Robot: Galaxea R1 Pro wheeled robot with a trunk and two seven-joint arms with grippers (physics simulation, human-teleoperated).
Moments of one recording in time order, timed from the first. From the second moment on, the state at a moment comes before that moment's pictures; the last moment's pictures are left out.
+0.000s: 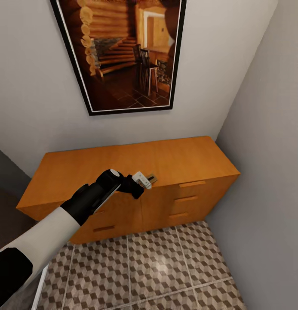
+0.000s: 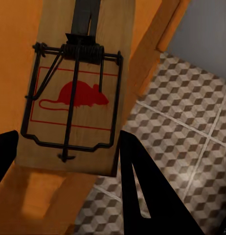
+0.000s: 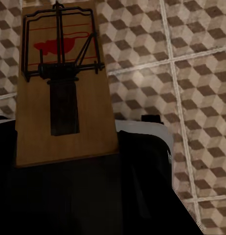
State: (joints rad) left arm -1.06 0.09 -0.73 -1.05 0.05 0.80 -0.52; right arm -0.24 -0.04 0.04 -0.01 -0.14 -0.53 0.21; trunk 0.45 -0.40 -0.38
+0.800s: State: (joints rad) left arm -1.06 0.07 -0.75 -0.97 0.05 0.80 -0.52; right arm -0.24 -0.04 0.04 -0.01 -0.14 -0.53 0.21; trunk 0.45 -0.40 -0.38
